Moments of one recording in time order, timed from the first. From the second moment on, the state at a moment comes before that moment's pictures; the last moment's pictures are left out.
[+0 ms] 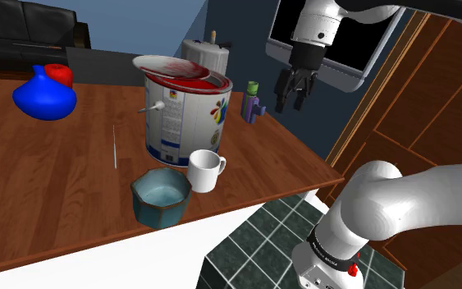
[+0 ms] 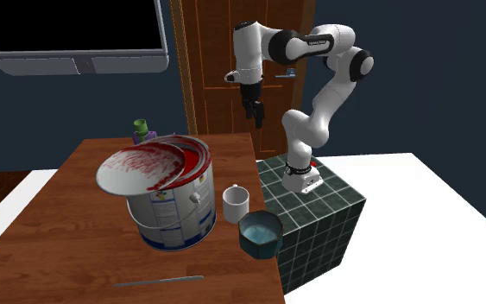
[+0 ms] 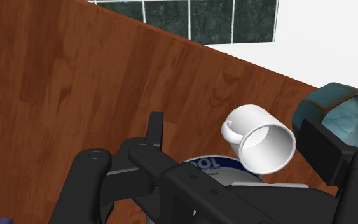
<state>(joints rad) 0.02 -0.83 -0.01 -2.37 0.06 1.46 0.10</state>
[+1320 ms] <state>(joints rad) 0.11 -0.43 0.25 -2.46 0.15 2.04 0.28</state>
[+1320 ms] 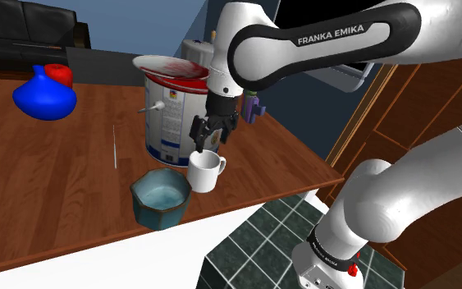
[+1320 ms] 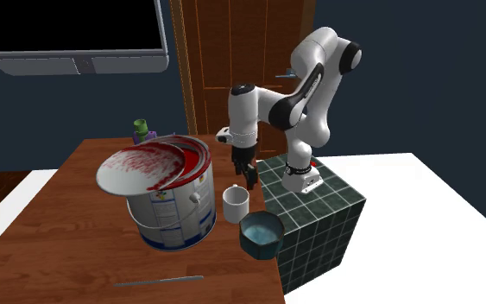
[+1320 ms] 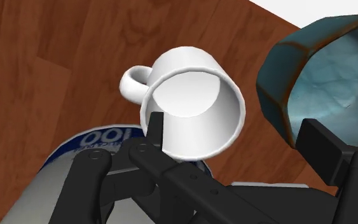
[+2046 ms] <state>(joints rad) 0.12 -0.24 0.32 -2.47 0.12 2.26 0.34</state>
